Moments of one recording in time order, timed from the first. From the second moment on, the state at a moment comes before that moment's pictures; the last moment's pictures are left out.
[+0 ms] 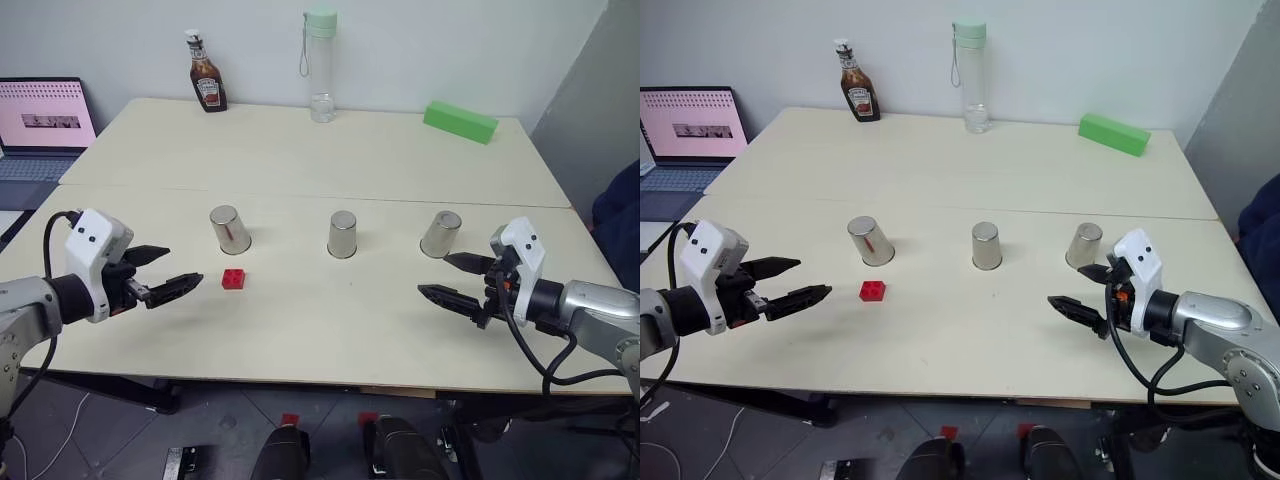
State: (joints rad) left arm -0.06 1.00 0.46 -0.26 -0.57 0.79 -0.88; right arm -0.22 -0.80 -0.20 -0.59 0.85 1.01 0.54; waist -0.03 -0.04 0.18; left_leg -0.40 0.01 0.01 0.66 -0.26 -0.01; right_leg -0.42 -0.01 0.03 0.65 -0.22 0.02
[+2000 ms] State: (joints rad) left arm -0.14 1.01 0.40 -0.20 -0.53 0.75 -0.91; right arm -0.26 -0.77 -0.18 -0.58 0.85 1.00 0.52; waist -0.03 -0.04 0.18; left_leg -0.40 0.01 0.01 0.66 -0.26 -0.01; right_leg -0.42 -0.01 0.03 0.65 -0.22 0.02
